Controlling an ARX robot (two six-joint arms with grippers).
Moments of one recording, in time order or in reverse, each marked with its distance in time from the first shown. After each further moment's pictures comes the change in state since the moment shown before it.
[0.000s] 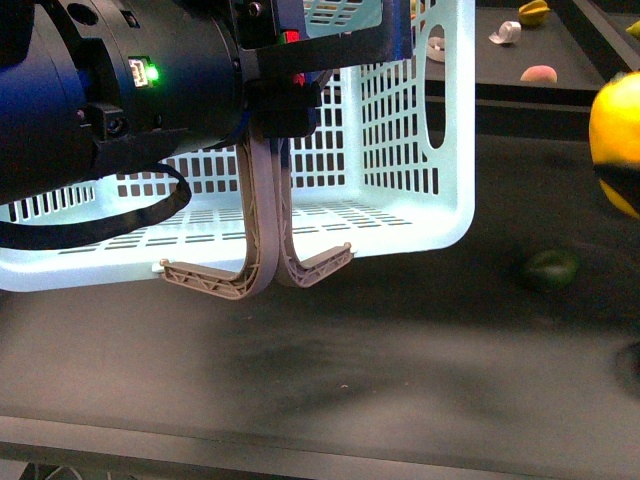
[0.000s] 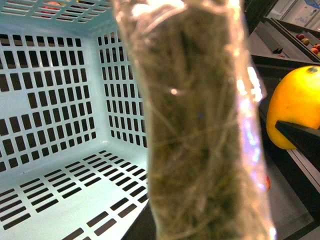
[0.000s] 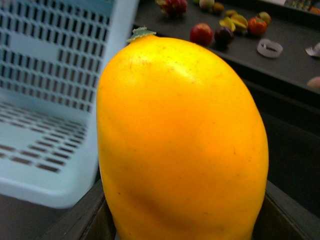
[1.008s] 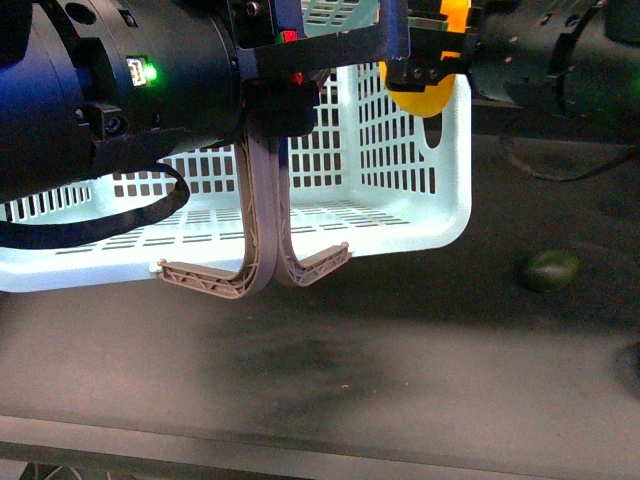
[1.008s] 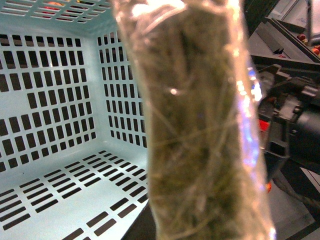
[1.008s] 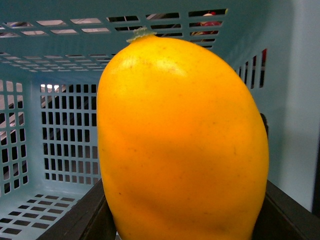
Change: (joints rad) left arm 0.000 0.000 0.000 0.000 -0.001 0.000; right arm 0.373 0.248 0.311 0.053 0.296 0.427
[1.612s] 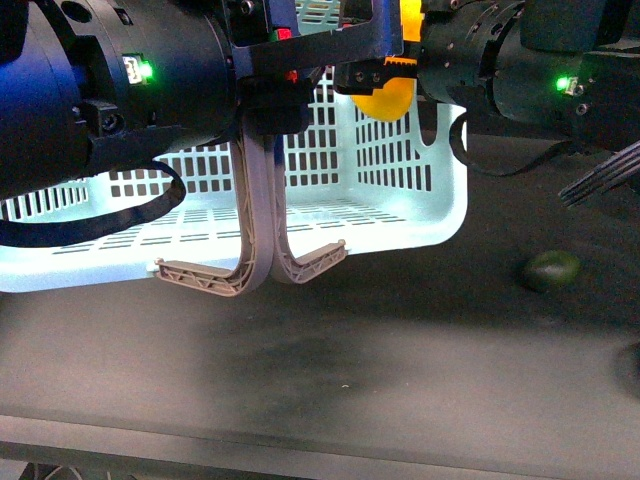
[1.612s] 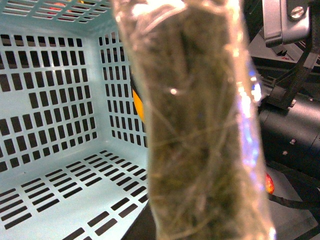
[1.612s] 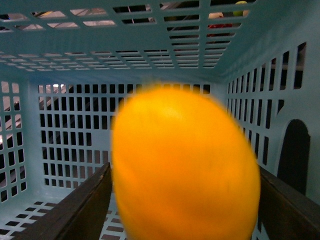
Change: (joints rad) left arm 0.001 0.000 0.000 0.000 -0.004 0.000; right arm 0.037 0.076 0.092 -0.024 0.023 0.014
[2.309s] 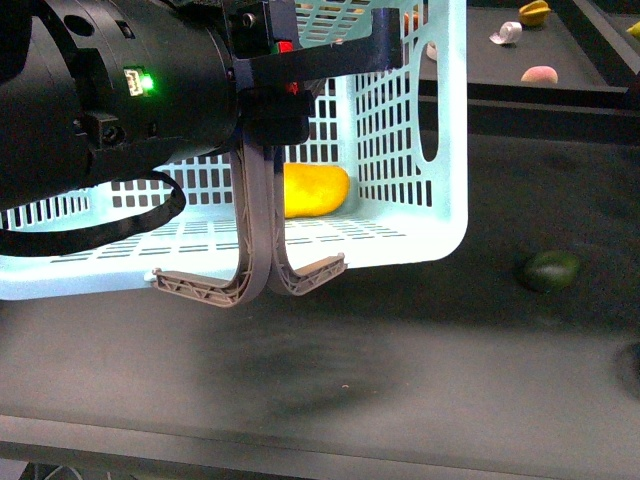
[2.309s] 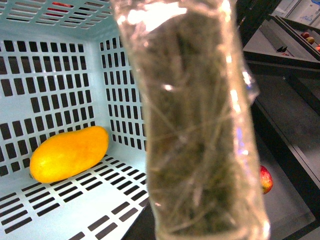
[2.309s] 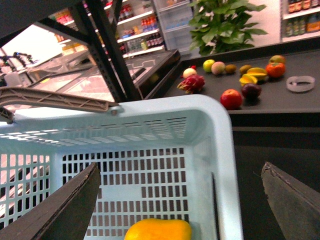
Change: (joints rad) left arm 0.000 0.000 -0.006 -0.006 0.002 -0.005; right arm -0.103 -0.482 -0.393 0.121 0.078 0.102
